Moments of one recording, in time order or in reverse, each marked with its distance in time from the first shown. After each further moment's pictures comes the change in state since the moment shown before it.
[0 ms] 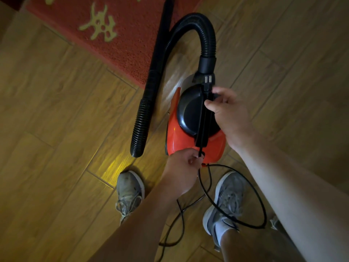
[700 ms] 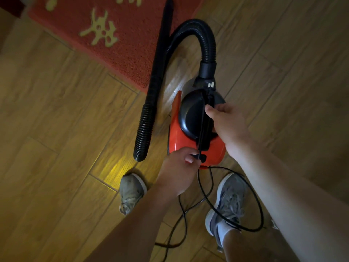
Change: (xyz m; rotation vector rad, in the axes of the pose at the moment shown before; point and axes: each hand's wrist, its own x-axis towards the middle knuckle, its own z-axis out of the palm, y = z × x) left_hand -0.004 0.016 -0.025 0.136 -0.004 0.022; right_hand -0.004 0.005 0.006 -0.109 0.033 0.137
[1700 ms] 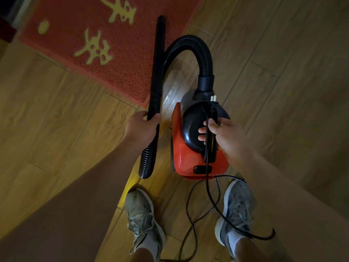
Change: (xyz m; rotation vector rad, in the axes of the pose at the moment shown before) left_hand 0.101 0.043 -0.117 -0.041 0.289 -0.127; right_hand 0.003 0.001 0.012 0.171 -0.074 0.162
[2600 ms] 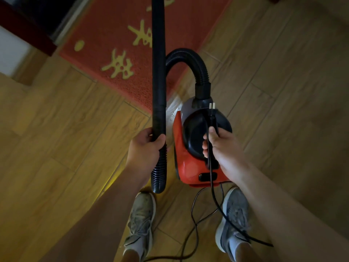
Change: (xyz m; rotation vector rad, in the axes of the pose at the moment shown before) left_hand -0.097 0.006 -0.047 -0.512 -0.066 0.021; right_hand -0.074 -0.040 0.023 -0.044 -0.029 -0.098
